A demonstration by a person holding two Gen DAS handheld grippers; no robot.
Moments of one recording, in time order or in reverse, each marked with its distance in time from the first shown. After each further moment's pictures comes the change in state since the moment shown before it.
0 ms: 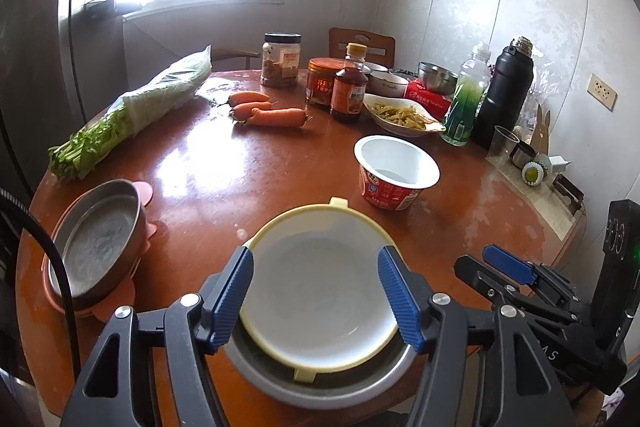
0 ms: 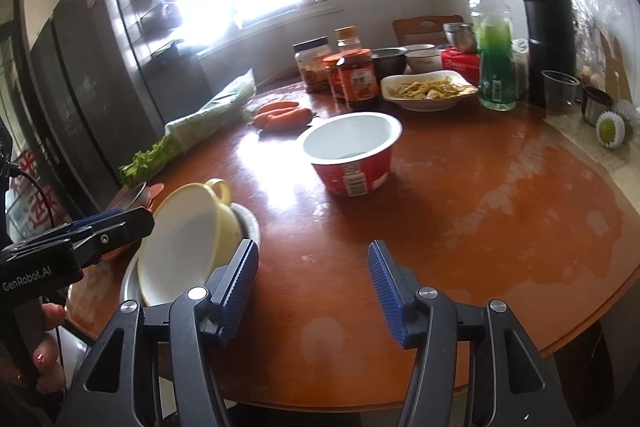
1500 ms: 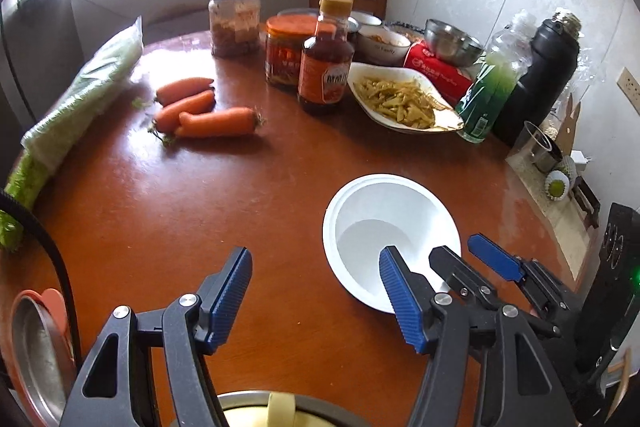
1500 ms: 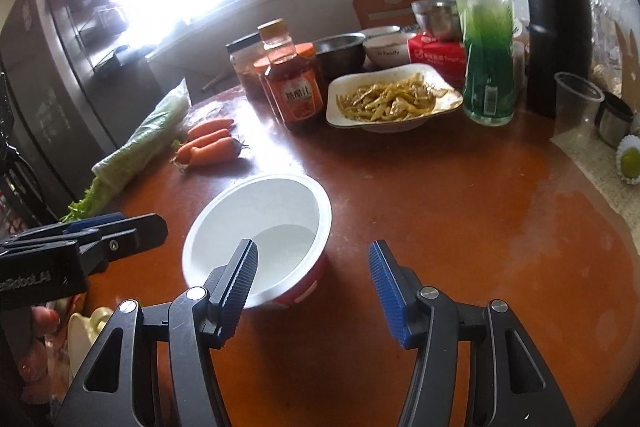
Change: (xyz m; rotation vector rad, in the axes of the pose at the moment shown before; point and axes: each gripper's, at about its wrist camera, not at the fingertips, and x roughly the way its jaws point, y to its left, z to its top) left arm 0.140 -0.032 0.109 0.024 0.261 -0.042; right arm 0.101 -0.060 0.090 0.090 0.094 -0.084
